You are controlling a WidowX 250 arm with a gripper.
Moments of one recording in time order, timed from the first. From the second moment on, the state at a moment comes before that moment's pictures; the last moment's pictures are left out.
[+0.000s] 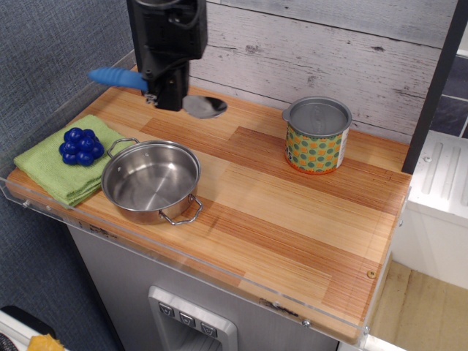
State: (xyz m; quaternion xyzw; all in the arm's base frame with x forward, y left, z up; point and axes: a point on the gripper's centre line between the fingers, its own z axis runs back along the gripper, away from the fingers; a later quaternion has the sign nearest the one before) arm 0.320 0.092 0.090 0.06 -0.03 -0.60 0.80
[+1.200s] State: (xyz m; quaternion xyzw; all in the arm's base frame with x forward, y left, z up) arm 0.377 0.114 0.016 0.04 -0.05 -0.66 0.75
